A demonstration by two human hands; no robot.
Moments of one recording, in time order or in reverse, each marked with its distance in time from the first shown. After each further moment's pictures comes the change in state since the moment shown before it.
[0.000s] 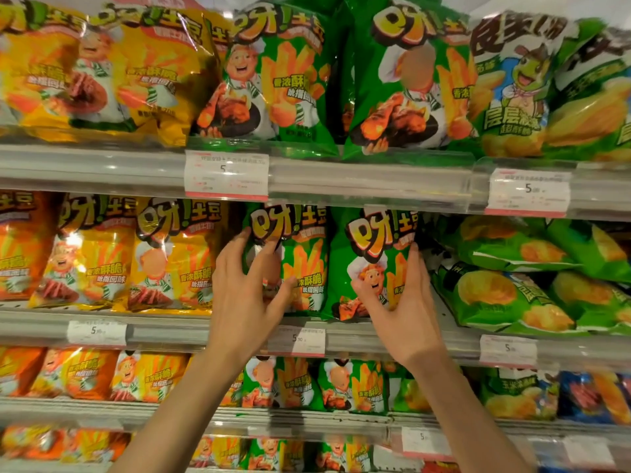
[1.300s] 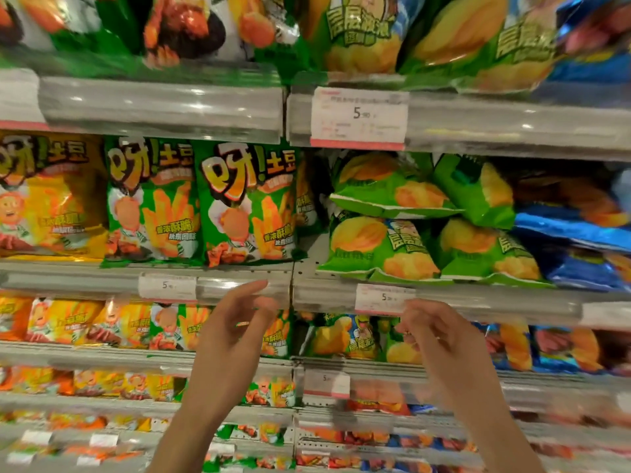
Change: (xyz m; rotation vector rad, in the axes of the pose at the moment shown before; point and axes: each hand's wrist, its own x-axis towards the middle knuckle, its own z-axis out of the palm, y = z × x) left_hand -0.108 0.178 0.075 -0.669 -0.166 -0.560; right_hand -0.051 0.168 -0.174 0.302 -0.094 0.157
